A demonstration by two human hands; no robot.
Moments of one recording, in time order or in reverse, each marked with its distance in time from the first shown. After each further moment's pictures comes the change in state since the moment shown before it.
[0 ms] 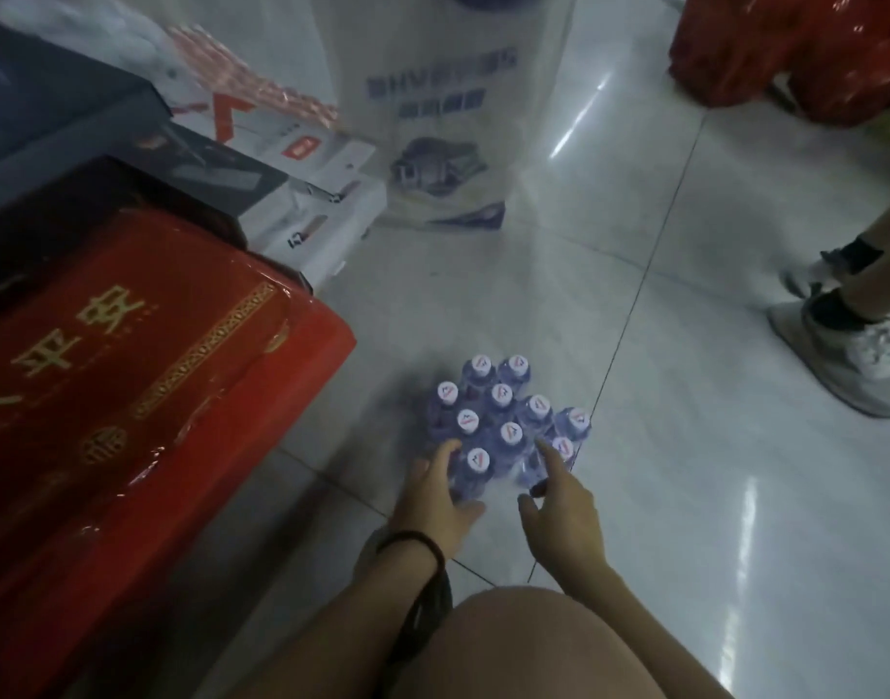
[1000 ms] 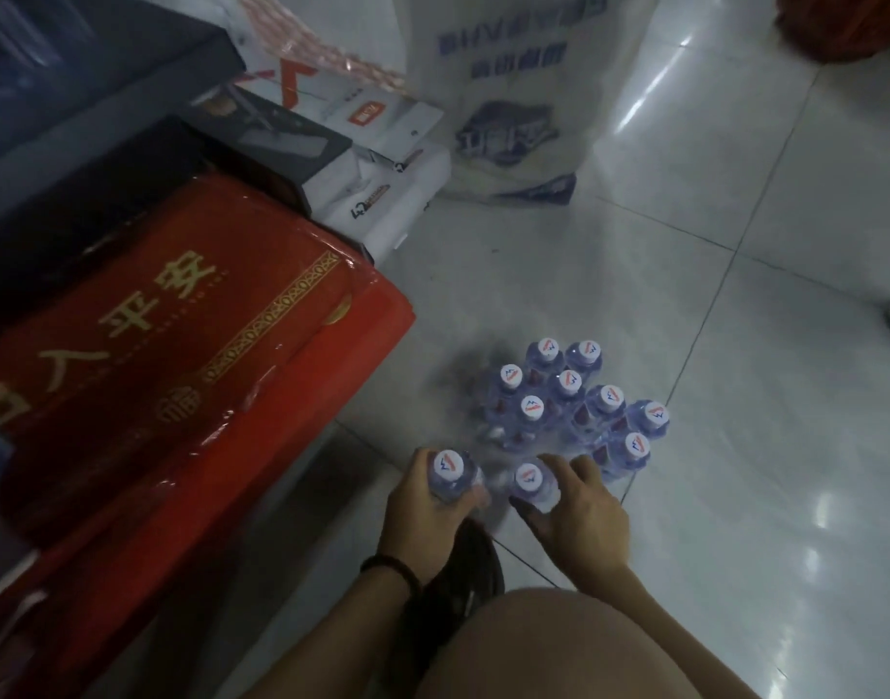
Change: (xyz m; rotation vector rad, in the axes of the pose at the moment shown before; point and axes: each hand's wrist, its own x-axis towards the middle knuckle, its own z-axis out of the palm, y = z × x) left_hand -0.031 -0.057 -0.039 -0.392 0.222 -0.009; right_hand 0.005 0.005 0.059 -0.310 0.023 -0.274
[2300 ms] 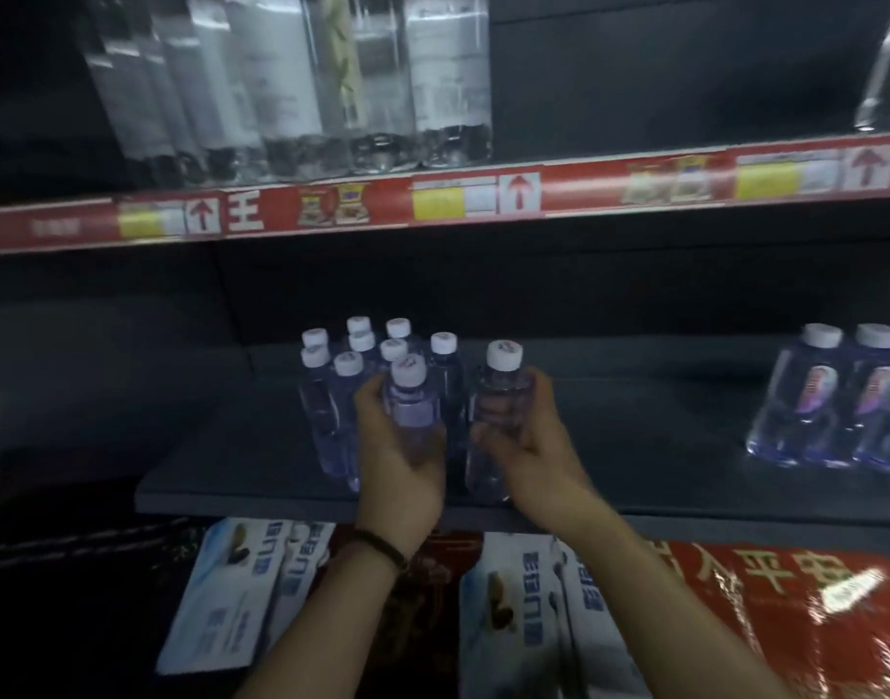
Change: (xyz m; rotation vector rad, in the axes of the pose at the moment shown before) left_hand -0.331 0.098 -0.586 0.009 1.443 0.447; right_hand -0.239 -0.724 -0.122 1.008 -0.778 -1.159
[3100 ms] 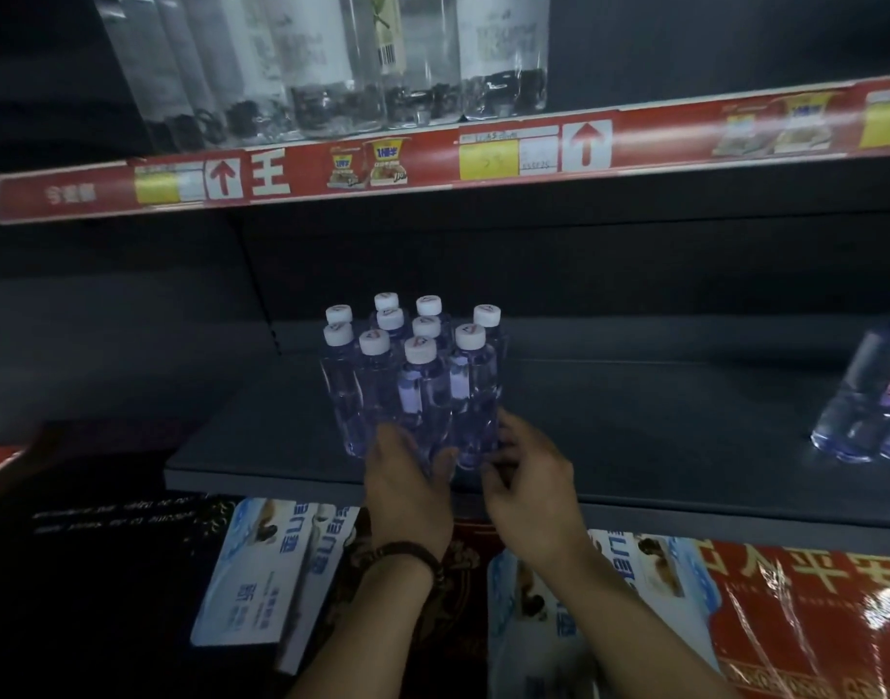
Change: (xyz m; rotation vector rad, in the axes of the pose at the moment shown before) left_hand -0.011 -0.069 -0.010 0.431 0.101 -0.189; right_hand -0.002 0.074 0.053 -0.374 0.118 -0.073
